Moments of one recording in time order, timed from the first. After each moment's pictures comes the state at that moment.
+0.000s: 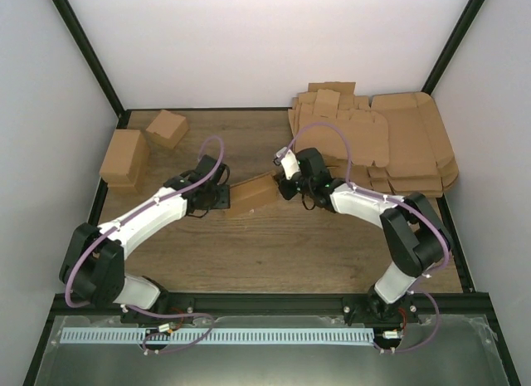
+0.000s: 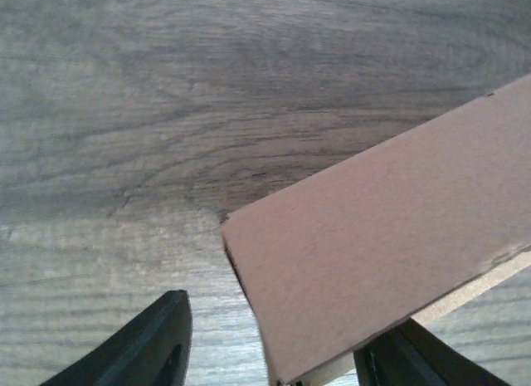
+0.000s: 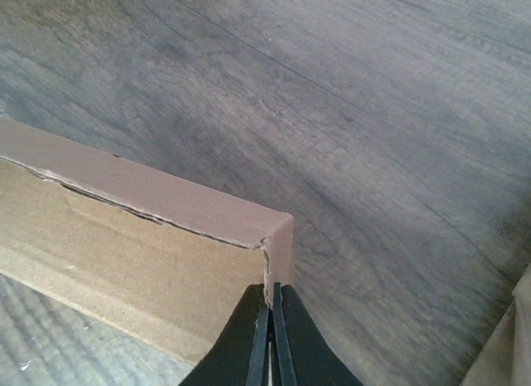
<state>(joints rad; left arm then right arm) -0.55 1.43 0.97 -0.62 -0.12 -0.50 0.58 1.65 0.94 0.10 -0.20 -0.09</state>
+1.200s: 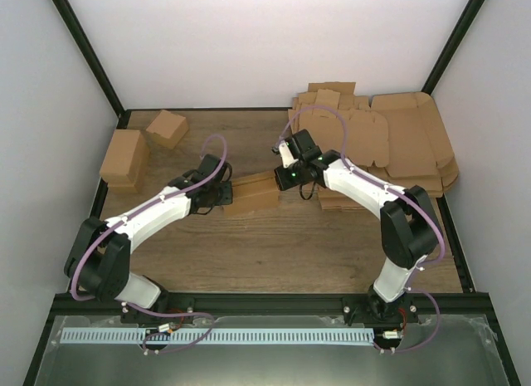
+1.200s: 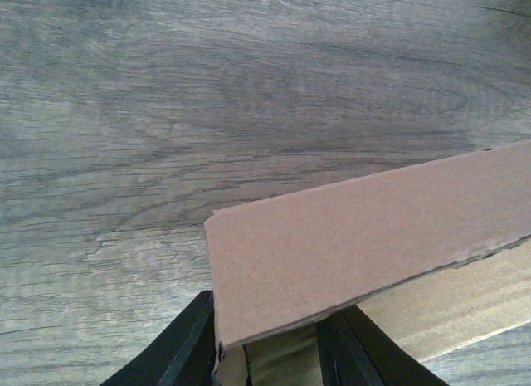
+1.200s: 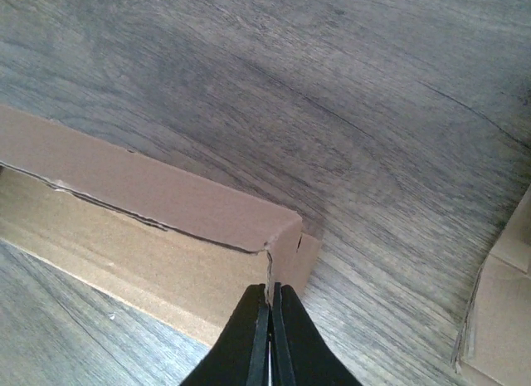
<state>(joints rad) -0.55 1.47 0.95 -0.48 -0.11 -0.53 0.59 1.72 1.29 -0.50 -0.19 0.12</state>
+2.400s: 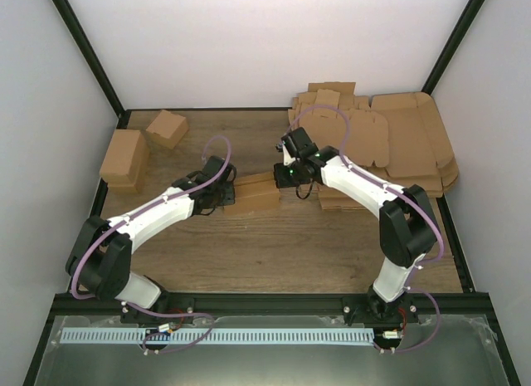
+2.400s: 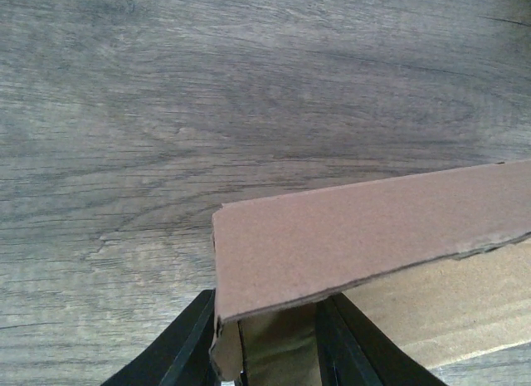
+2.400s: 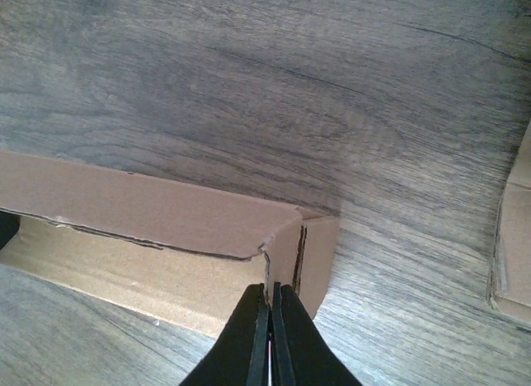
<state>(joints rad) -0.58 1.48 0.96 -0.49 -0.18 -0.57 0.60 1.74 1.36 -0.62 -0.16 0.38</state>
